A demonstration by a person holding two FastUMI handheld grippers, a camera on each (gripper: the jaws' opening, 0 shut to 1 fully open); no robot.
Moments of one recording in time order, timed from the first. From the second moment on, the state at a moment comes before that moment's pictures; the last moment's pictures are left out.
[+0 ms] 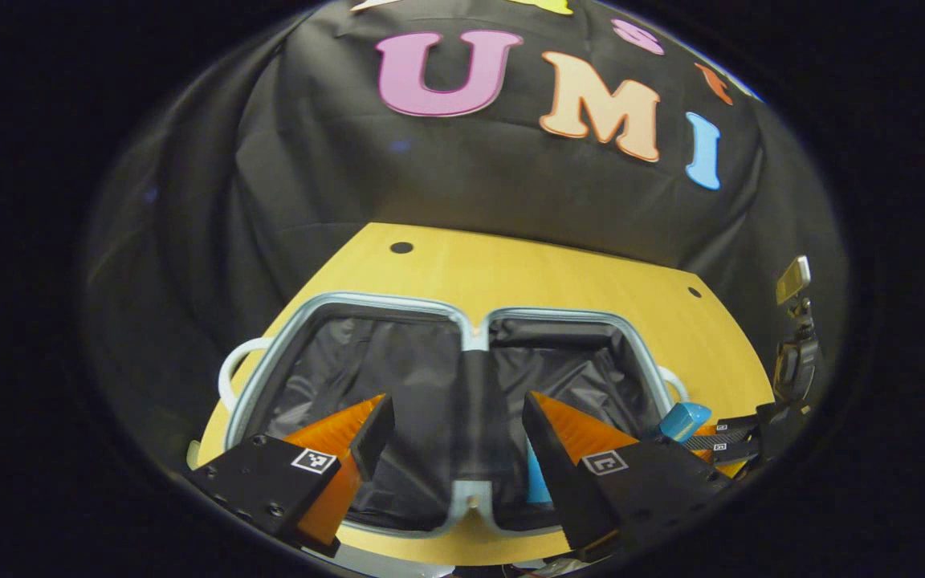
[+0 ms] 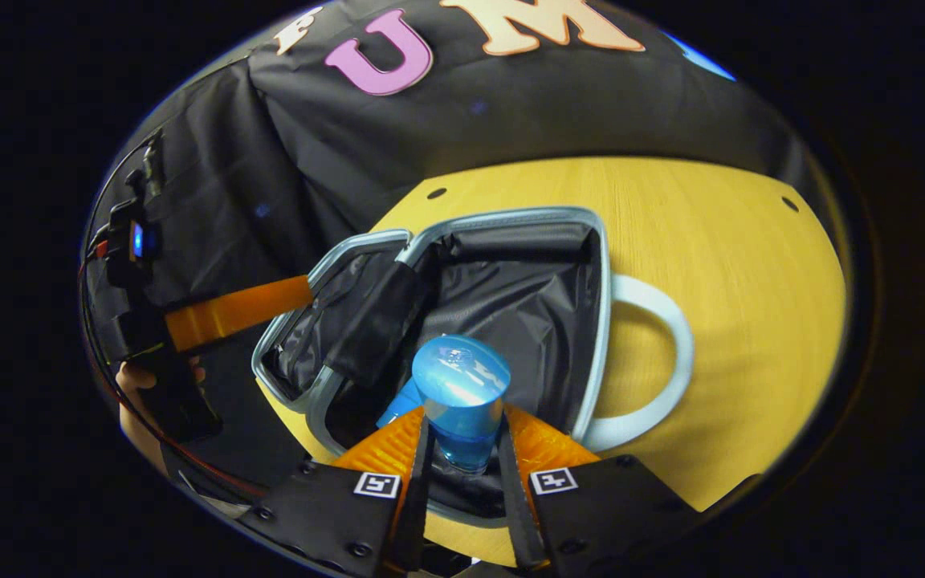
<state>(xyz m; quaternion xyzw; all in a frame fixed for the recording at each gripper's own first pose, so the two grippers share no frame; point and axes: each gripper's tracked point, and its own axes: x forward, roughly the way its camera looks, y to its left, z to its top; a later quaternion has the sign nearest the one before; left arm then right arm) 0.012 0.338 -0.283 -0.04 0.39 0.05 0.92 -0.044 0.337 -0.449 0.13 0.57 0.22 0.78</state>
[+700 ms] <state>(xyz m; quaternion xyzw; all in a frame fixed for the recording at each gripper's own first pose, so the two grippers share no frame) -0.006 0.514 -0.285 -0.06 0.39 0.17 0.90 0.024 0.351 -0.422 0.13 0.49 0.17 0.85</state>
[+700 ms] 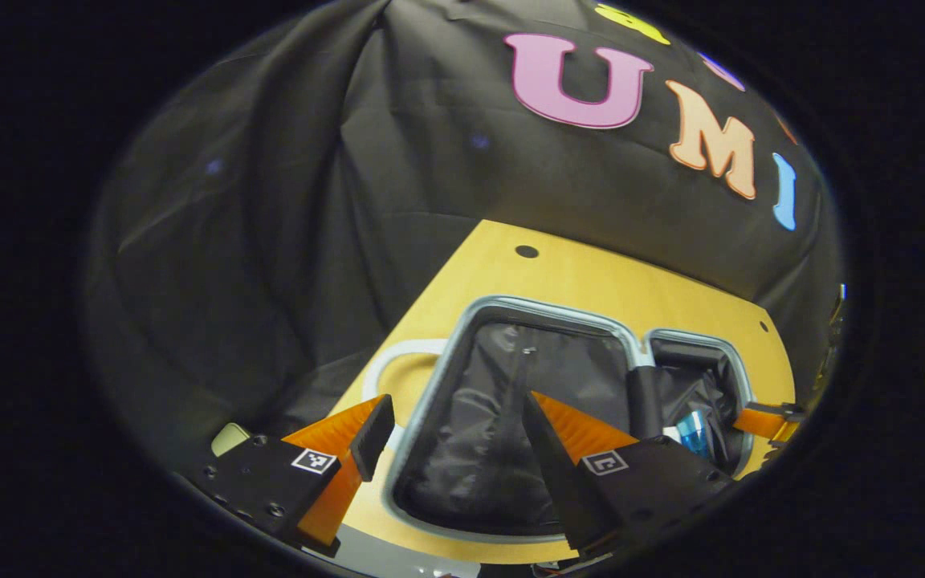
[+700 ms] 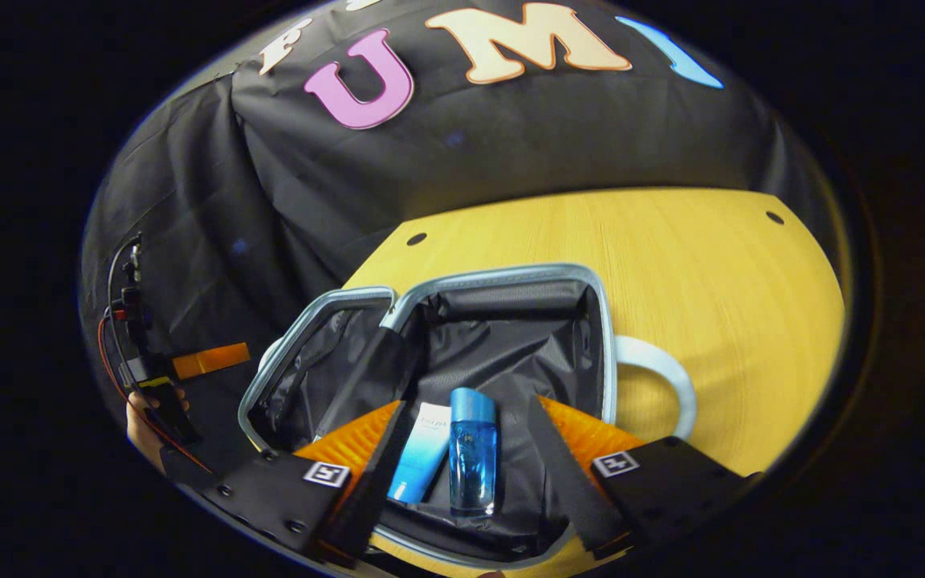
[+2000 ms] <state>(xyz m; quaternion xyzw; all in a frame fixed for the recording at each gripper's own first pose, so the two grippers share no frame) 0.008 0.589 -0.352 -0.09 0.46 0.18 0.87 0.050 0.301 -0.357 0.05 0.38 0.14 0.91</state>
